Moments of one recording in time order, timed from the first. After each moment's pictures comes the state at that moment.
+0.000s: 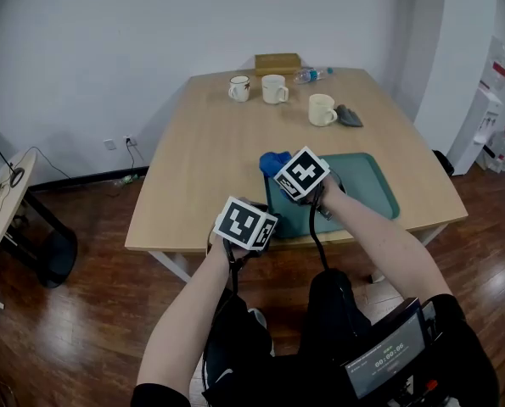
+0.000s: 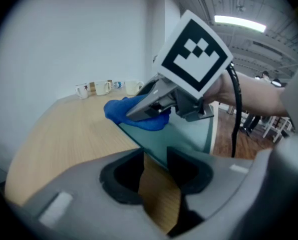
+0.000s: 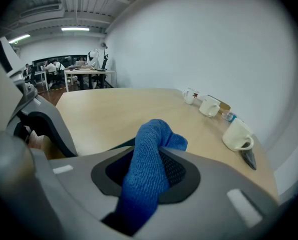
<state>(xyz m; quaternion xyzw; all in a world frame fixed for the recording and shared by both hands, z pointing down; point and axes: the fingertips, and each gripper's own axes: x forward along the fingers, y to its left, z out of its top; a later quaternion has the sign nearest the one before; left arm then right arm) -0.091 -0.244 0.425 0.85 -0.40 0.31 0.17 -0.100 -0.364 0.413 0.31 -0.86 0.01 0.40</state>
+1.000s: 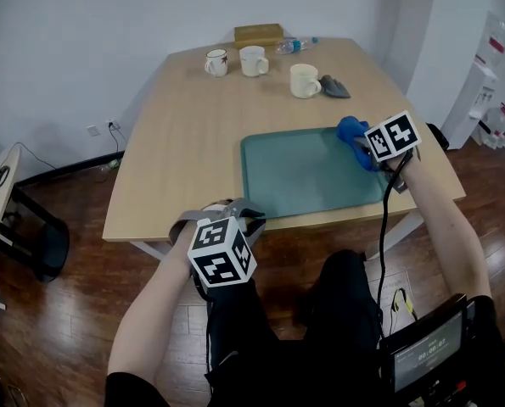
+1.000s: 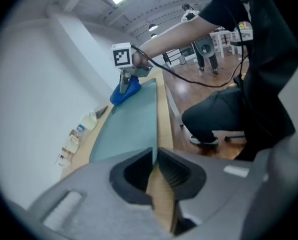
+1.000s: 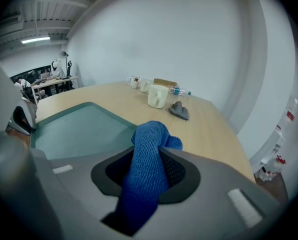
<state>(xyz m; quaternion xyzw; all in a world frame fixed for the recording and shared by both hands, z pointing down) -0.062 -0.187 0.432 0.83 -0.20 0.49 -0.18 0.163 -0.411 0.403 0.45 -0.81 0.11 0.36</state>
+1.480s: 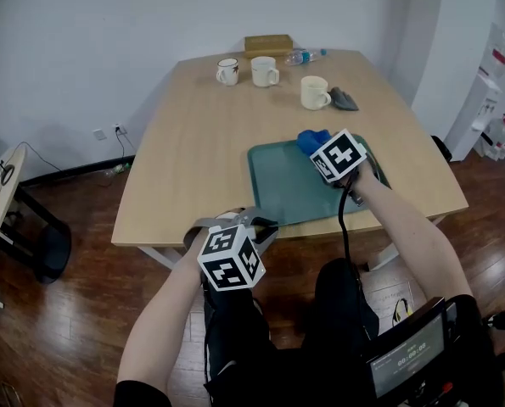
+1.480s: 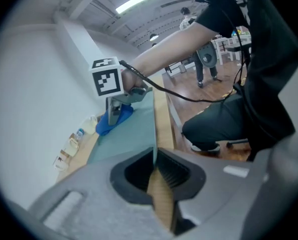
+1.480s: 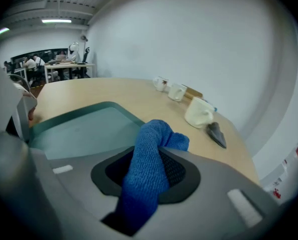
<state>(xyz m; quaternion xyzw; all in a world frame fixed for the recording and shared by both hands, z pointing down) -0.061 -0.188 0.435 0.86 -0.20 0.44 -0.18 0.020 -0.402 0.420 0.40 -0.82 0.02 0.42</state>
